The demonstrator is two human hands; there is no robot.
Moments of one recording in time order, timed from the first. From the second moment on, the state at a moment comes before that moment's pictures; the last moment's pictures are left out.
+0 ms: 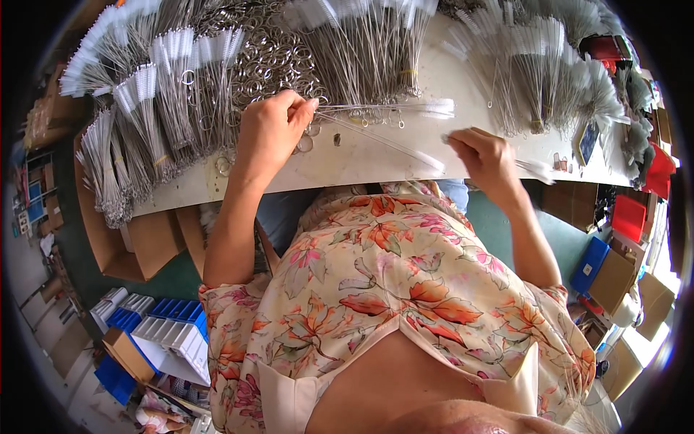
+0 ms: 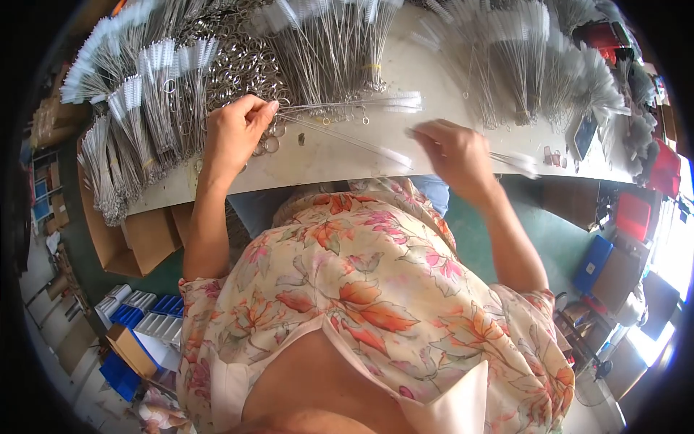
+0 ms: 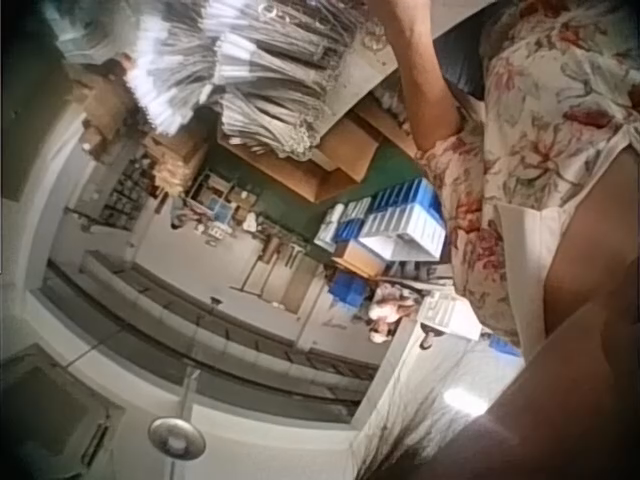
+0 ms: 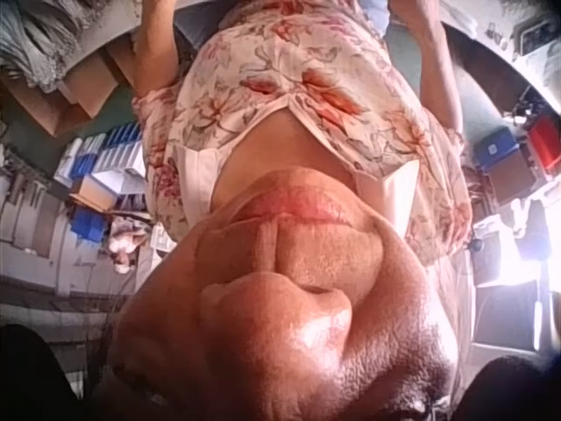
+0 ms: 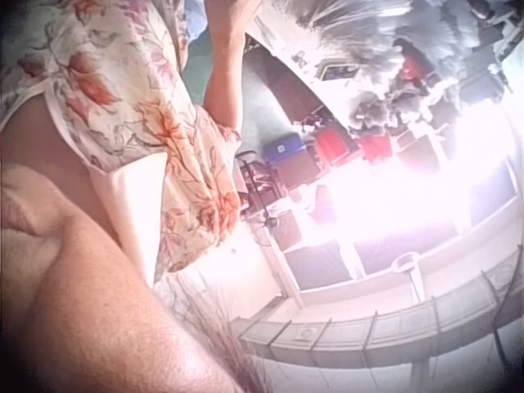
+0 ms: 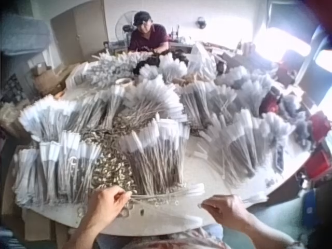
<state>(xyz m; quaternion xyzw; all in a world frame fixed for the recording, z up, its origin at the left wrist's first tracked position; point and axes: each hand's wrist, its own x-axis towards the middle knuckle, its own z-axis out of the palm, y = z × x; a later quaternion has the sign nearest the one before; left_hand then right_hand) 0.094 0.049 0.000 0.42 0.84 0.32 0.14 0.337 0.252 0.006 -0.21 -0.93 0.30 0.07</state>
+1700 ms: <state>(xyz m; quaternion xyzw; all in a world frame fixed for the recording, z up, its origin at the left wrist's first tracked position) 0.106 0.047 0.131 0.56 0.59 0.58 0.02 0.218 0.208 0.134 -0.04 -0.64 0.77 0.05</state>
